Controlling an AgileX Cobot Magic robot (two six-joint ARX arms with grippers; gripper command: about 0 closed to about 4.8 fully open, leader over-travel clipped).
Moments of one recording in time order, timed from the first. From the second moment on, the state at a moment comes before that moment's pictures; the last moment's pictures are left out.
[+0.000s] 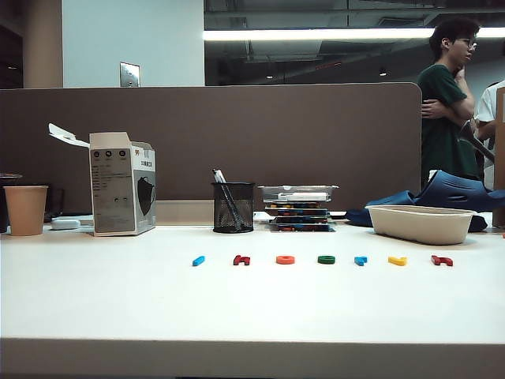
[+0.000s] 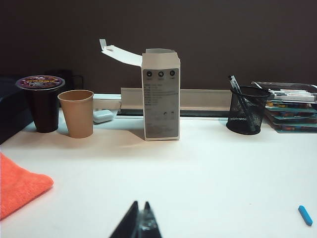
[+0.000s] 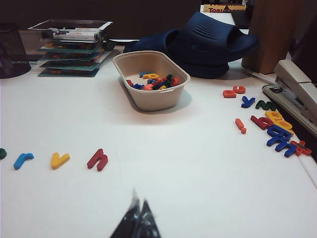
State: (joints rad) left arm 0.01 0.00 0.01 0.07 0.06 0.01; right arm -0.12 0.11 0.01 -0.02 -0.13 0.00
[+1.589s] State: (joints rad) left arm 0.01 0.00 0.46 -0.36 0.44 -0.16; right arm -0.12 0.11 0.01 -0.01 -0.13 -0.10
